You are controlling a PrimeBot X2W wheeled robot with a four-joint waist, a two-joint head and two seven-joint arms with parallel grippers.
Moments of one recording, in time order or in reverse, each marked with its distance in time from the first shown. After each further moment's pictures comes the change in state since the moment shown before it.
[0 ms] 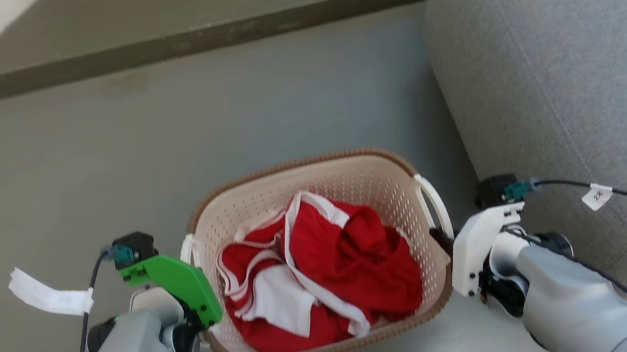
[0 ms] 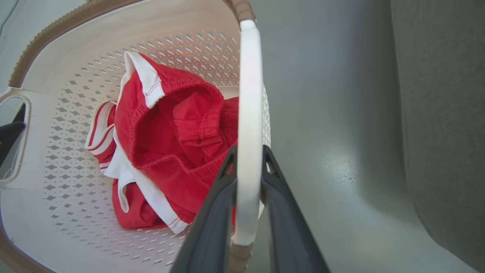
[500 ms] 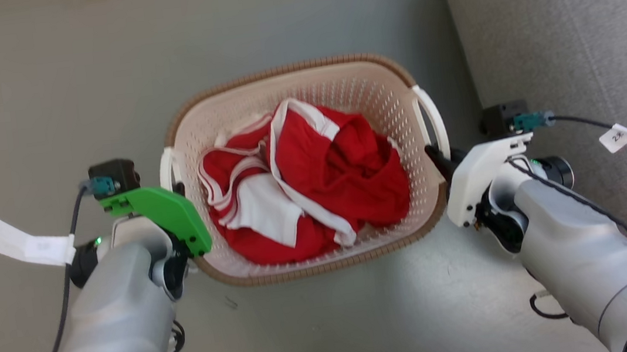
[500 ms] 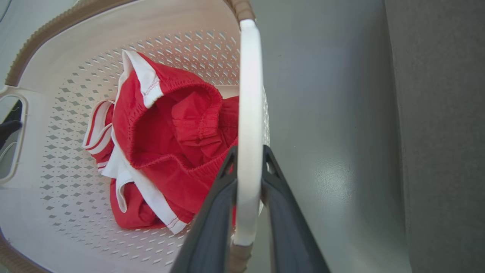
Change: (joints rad) left arm -0.154 0.003 -0.007 -0.039 0.035 0.034 -0.107; right arm -0.158 -0.027 -0.007 -0.017 -0.026 0.000 -0.106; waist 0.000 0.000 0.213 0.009
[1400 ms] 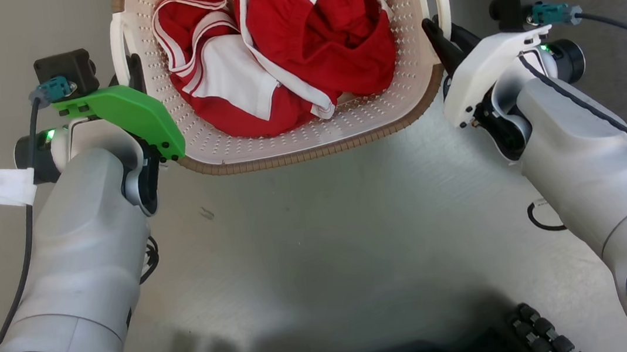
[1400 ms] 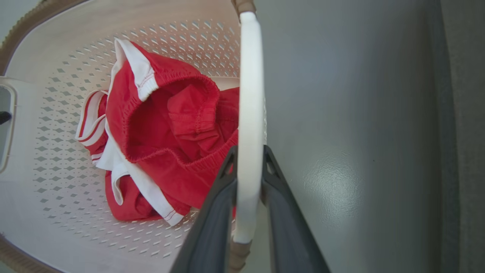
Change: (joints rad) left arm -0.225 0.022 -0.013 -0.039 0.071 0.043 -0.167; right arm -0.242 -0.027 -0.009 -0.013 -0.052 -0.013 -0.111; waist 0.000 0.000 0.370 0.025
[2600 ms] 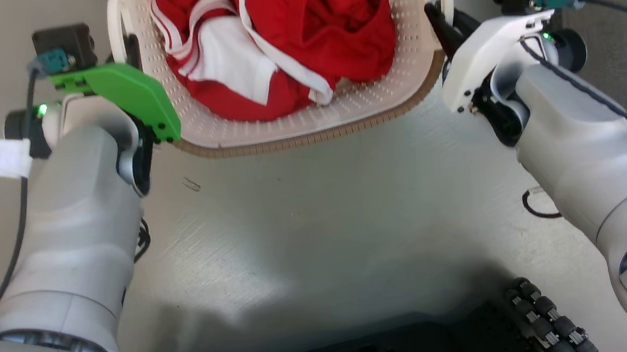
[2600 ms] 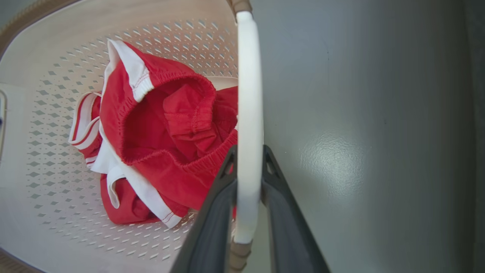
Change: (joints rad) left arm -0.082 -0.013 -0.033 0.084 0.029 -0.027 0.011; right arm -0.055 0.027 -0.022 0.073 0.010 -0.007 -0.009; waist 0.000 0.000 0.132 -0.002
